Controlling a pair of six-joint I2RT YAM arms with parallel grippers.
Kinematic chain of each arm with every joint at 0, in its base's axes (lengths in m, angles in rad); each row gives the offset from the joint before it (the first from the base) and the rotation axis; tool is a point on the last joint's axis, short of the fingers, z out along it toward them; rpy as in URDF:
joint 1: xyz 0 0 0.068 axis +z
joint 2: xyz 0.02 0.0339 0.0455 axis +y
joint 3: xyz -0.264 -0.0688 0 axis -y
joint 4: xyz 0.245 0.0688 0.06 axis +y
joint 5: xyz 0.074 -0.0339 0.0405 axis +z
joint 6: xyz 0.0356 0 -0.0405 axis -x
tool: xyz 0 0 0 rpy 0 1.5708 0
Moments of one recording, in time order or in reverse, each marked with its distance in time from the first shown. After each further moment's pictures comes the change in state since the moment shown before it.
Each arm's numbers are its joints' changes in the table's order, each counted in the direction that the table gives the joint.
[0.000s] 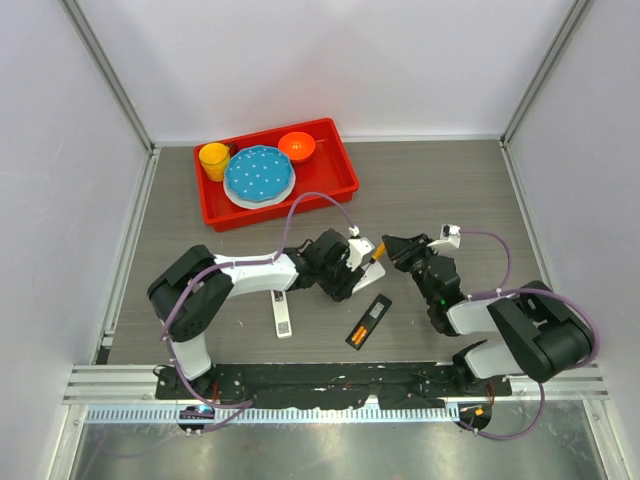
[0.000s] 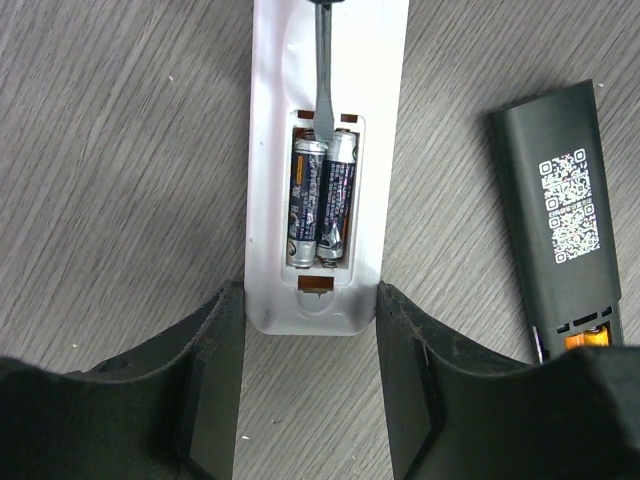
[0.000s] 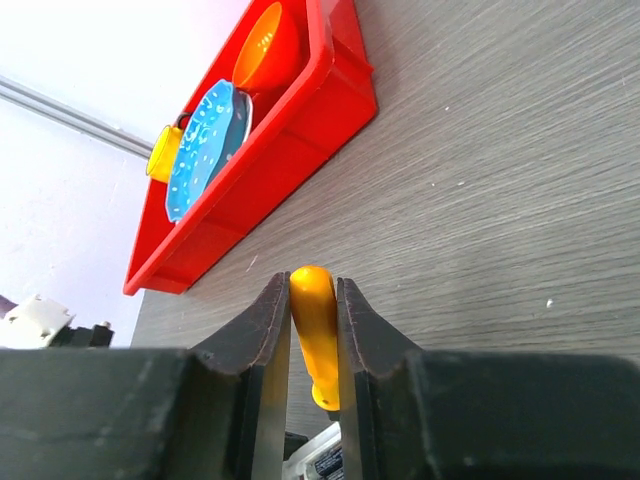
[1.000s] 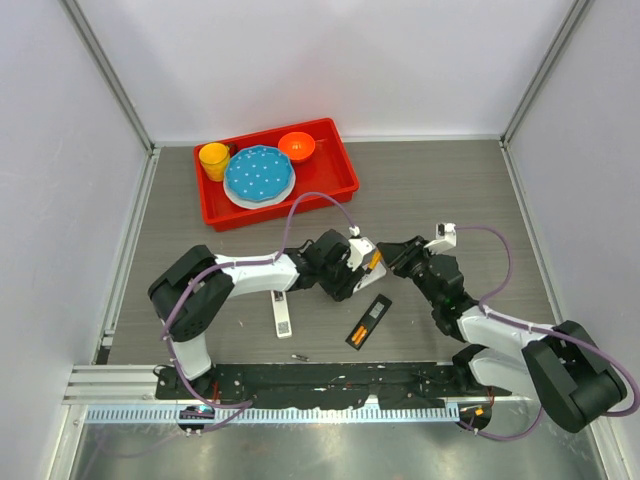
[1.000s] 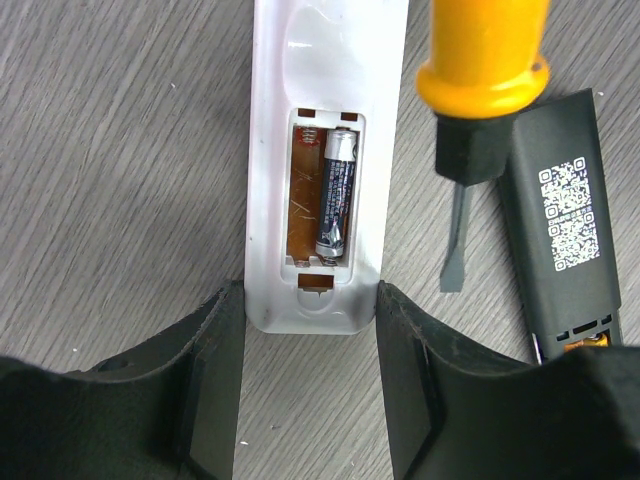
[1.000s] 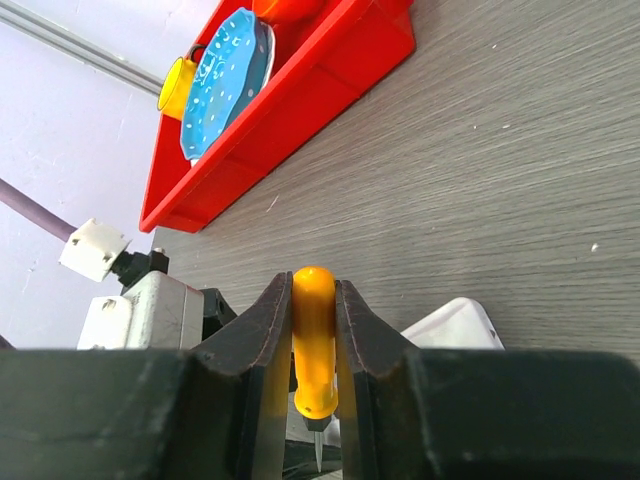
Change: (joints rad) left arm 0.000 0.002 0.001 -0.010 0.012 0.005; right arm 0.030 -0.280 0.031 0.381 0.087 0.018
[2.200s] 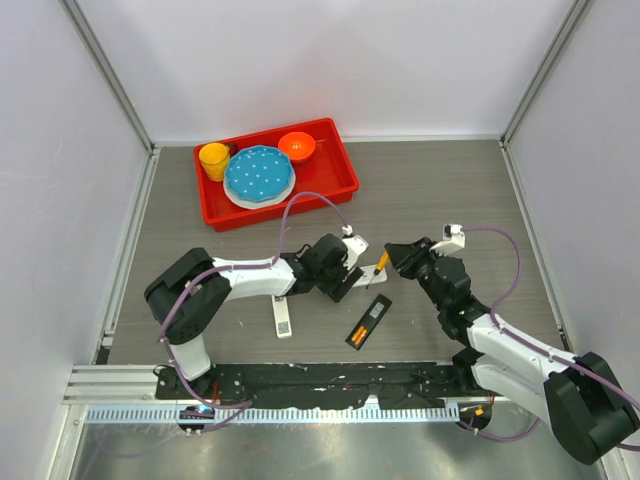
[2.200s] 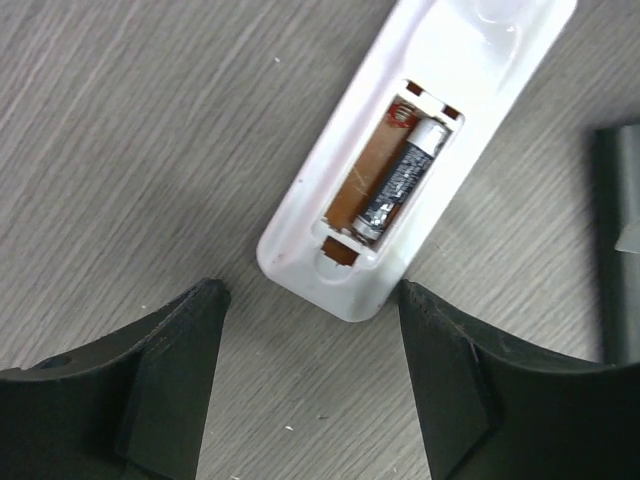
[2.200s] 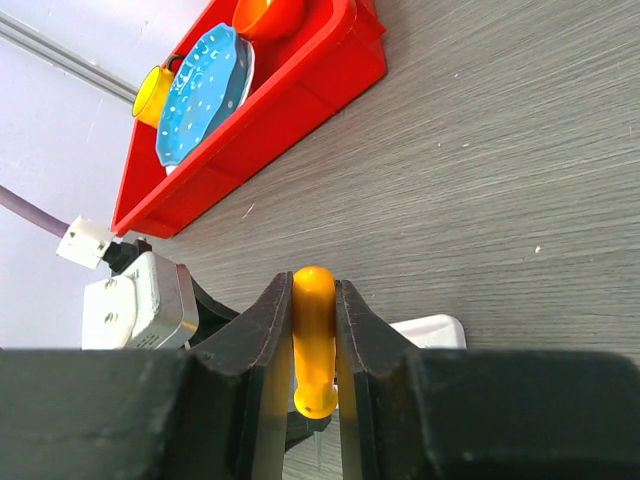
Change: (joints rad) left arm -0.009 -0.026 -0.054 -0.048 0.165 0.011; right arm 0.000 -0.203 0.010 0.221 -0.060 0.081
